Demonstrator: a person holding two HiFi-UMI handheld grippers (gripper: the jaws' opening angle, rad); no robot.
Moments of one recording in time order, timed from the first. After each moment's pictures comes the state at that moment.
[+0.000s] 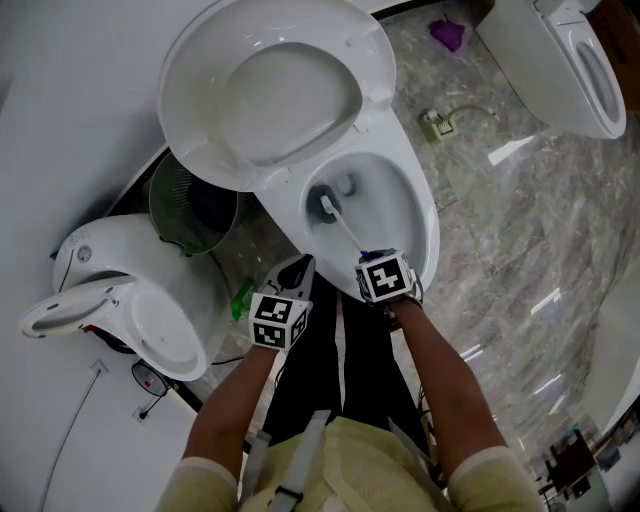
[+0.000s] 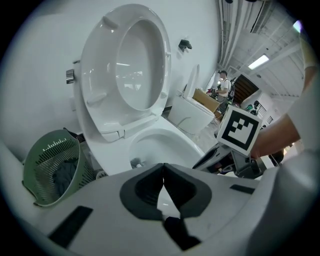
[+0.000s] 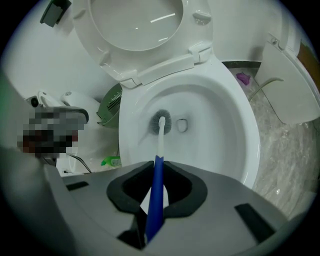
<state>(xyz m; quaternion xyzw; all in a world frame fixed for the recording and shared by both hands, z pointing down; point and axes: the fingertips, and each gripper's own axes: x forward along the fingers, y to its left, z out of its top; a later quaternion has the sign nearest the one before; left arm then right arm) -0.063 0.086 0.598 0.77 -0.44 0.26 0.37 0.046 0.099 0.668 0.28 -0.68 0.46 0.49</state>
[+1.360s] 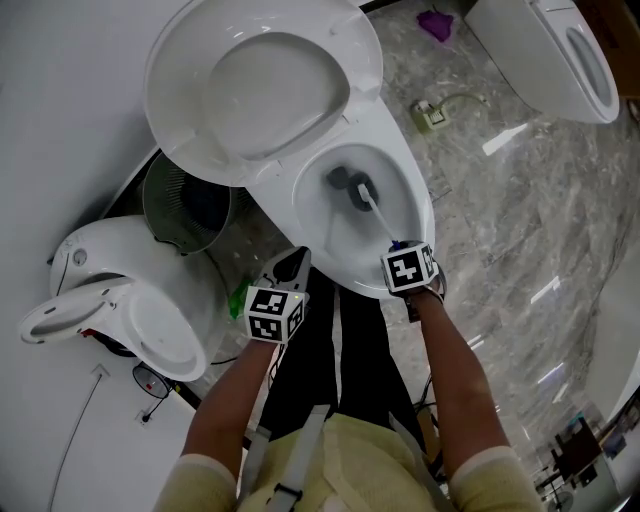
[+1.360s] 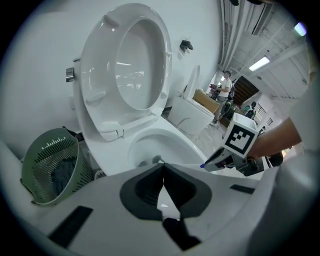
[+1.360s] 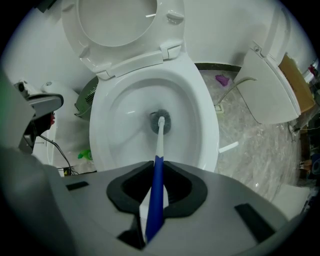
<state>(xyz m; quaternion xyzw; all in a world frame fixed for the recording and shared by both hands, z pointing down) -0.059 0.086 0.598 0.77 -0.44 0.26 0.38 0.136 0.102 0.685 0.35 -0.63 0.42 0.56</state>
